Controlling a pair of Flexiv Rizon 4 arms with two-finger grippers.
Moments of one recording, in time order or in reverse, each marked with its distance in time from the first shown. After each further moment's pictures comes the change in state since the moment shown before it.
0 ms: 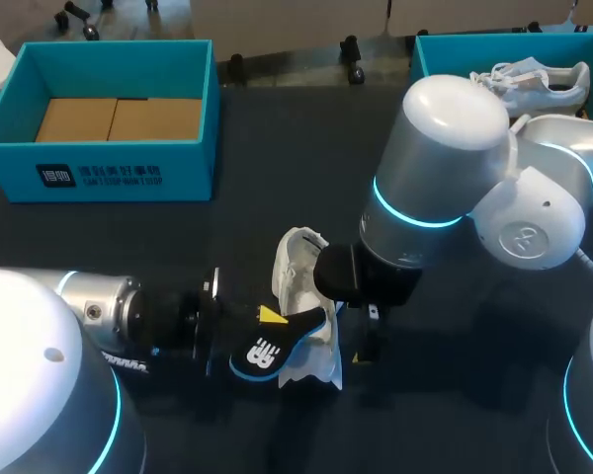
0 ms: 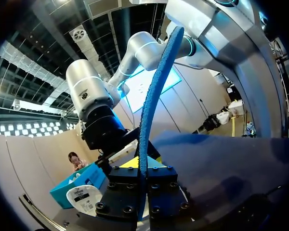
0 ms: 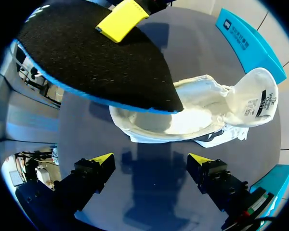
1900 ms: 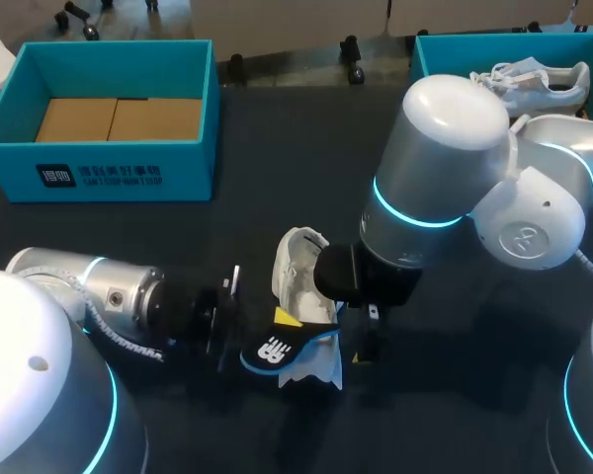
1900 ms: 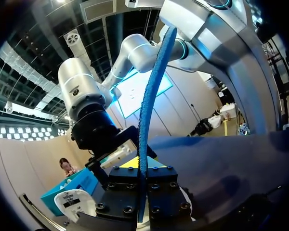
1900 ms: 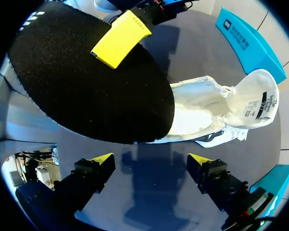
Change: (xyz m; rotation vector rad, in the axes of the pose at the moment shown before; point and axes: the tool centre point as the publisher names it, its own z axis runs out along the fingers) left arm 0.002 0.011 0.017 0.062 0.088 0.004; right arm 0.000 0.000 0.000 0.000 0.000 0.000
